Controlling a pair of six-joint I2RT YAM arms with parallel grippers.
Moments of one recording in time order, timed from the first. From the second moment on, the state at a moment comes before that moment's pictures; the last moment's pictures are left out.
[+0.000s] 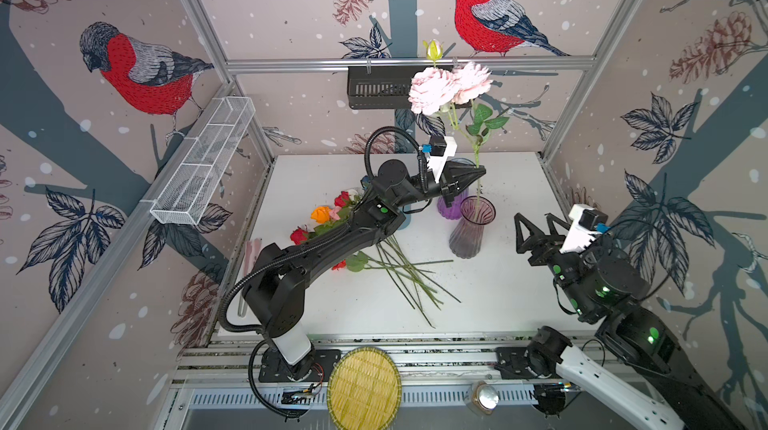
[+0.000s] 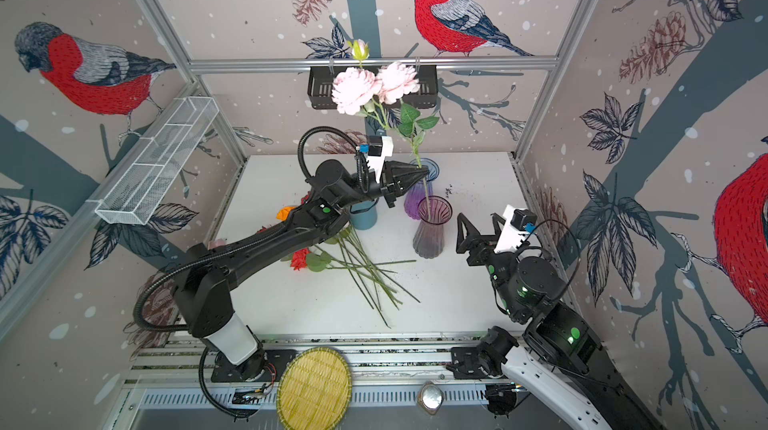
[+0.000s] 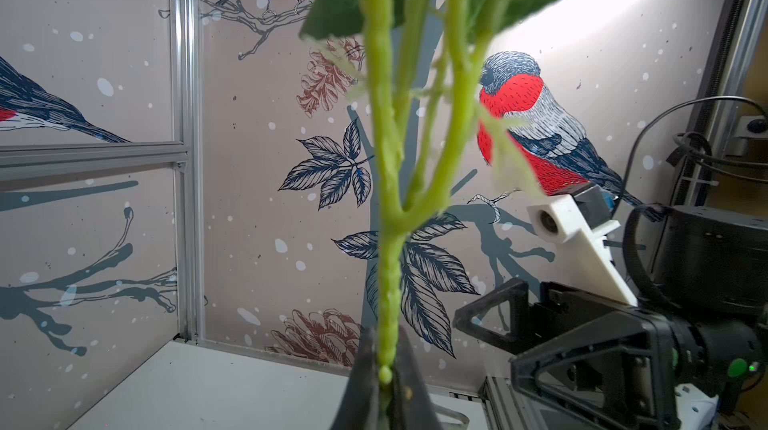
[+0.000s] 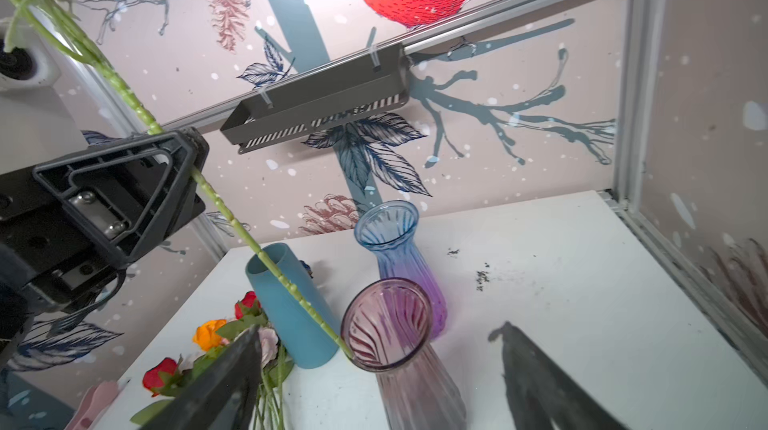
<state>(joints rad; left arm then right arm) -0.79 1.72 1.43 0.65 0.65 -0.31 0.74 0.39 0.81 -0.44 0.50 0.32</state>
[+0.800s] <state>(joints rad) -0.79 1.91 1.56 0.37 0.58 -0.16 0.74 0.34 0.78 -0.52 0.60 0.32</state>
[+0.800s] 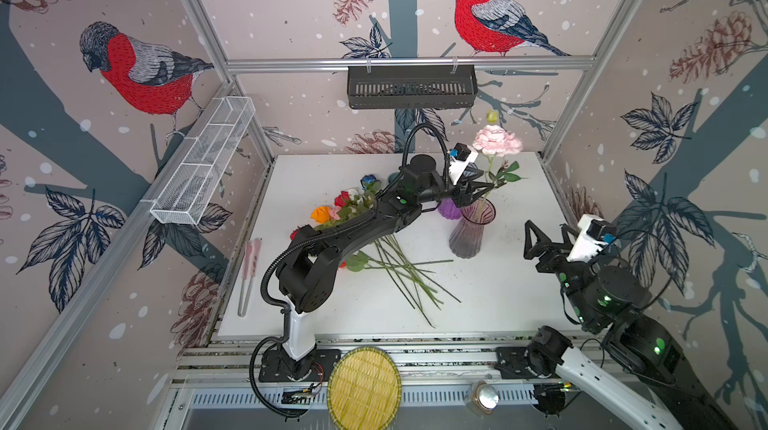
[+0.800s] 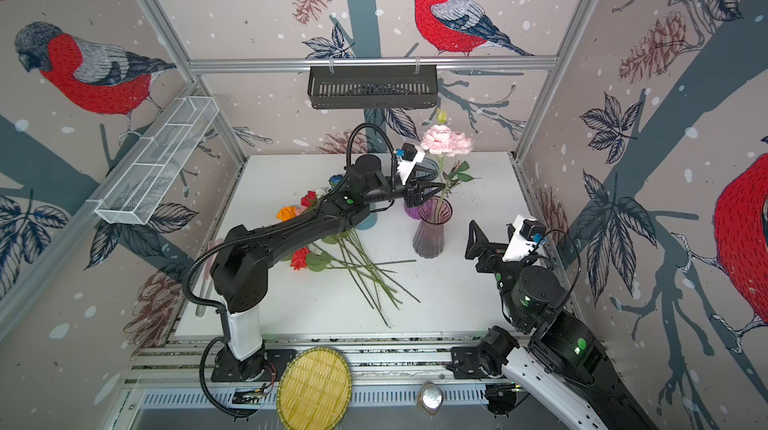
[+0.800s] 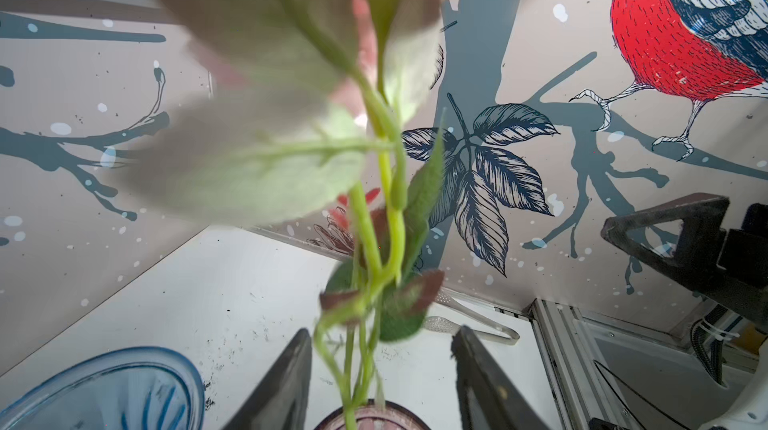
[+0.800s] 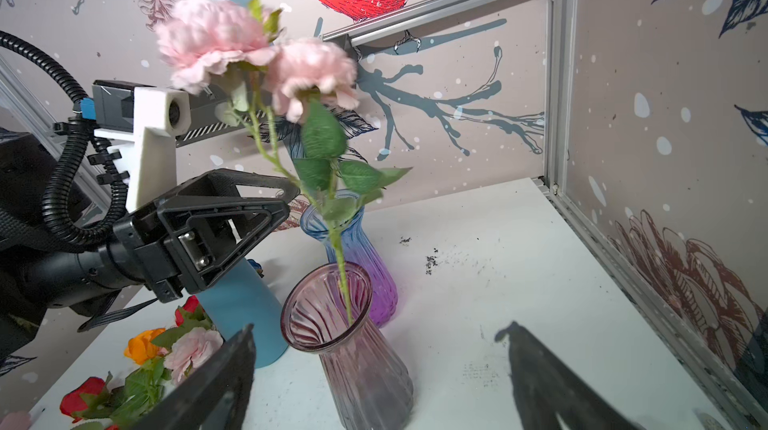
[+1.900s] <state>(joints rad) -0.74 1.45 0.79 0.60 0.36 -0.14 0.90 0.48 0.83 -0.43 0.69 0.26</state>
